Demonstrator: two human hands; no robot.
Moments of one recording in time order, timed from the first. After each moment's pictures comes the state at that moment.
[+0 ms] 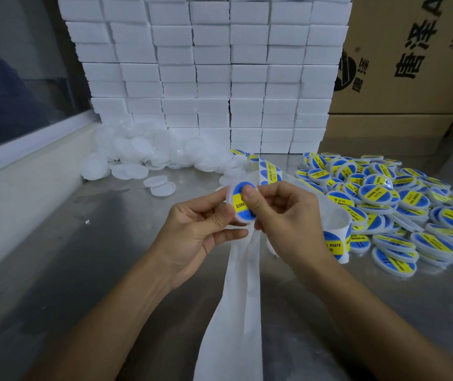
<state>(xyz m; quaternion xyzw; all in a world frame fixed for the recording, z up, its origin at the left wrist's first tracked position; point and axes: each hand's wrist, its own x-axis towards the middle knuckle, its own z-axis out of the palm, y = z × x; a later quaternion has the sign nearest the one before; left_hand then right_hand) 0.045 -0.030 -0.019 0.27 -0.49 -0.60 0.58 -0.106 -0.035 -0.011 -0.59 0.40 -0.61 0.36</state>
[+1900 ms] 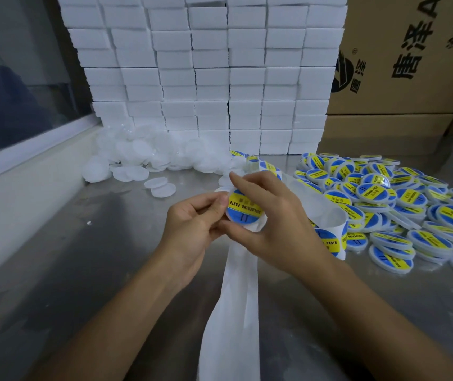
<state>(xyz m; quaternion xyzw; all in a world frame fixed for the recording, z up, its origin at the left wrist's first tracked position) 0.037 -0.027 -0.017 0.34 -0.44 -0.56 0.61 -0.114 -0.034 -0.013 -0.81 0.37 -0.46 0.02</state>
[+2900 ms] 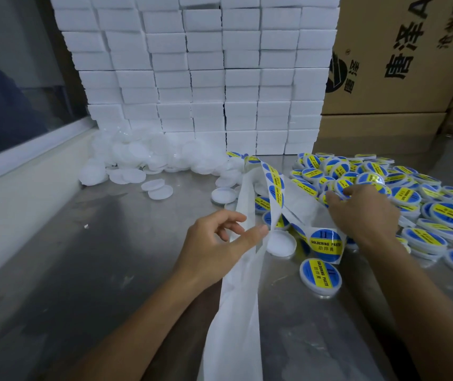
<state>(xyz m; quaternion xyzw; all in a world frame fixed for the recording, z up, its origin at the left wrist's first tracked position) 0.021 -0.025 -0.039 0.51 -0.64 -0.29 0.49 -0.219 -0.079 -0.021 -0.50 0.80 -0.33 0.00</state>
